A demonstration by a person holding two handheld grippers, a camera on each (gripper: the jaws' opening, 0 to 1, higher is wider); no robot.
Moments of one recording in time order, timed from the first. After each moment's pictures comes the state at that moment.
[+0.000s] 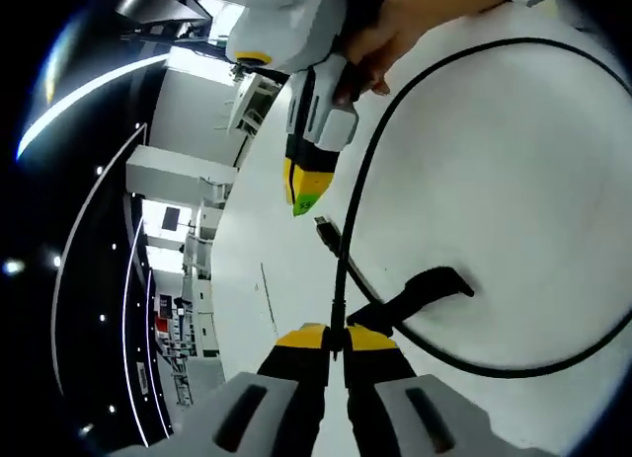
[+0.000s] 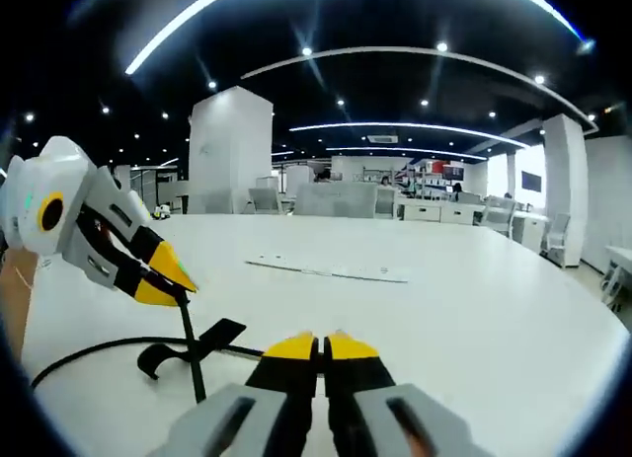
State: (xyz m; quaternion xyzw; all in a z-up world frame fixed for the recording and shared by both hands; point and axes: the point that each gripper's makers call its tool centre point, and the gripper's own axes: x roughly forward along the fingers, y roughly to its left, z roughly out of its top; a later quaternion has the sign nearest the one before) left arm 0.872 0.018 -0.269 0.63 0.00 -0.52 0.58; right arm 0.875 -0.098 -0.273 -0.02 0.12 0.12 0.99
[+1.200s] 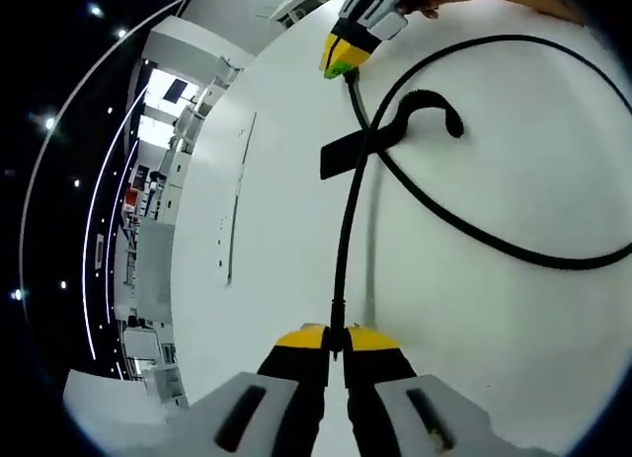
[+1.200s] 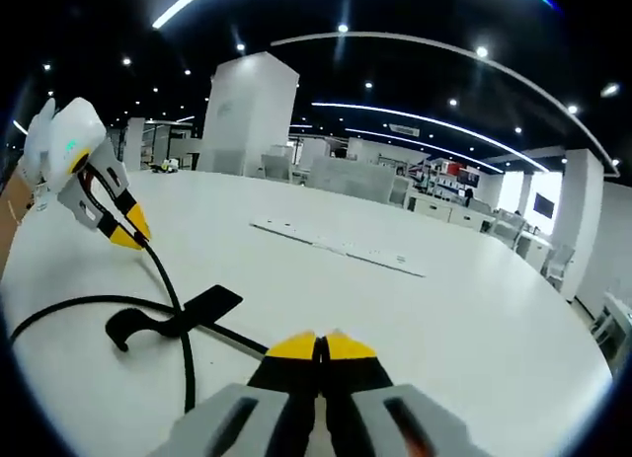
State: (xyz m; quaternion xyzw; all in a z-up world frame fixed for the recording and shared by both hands) left arm 0.907 0.134 -0.302 0.60 0.22 -0.41 0.65; right arm 0.884 -0.082 -0.300 -0.12 0.16 0.13 0.97
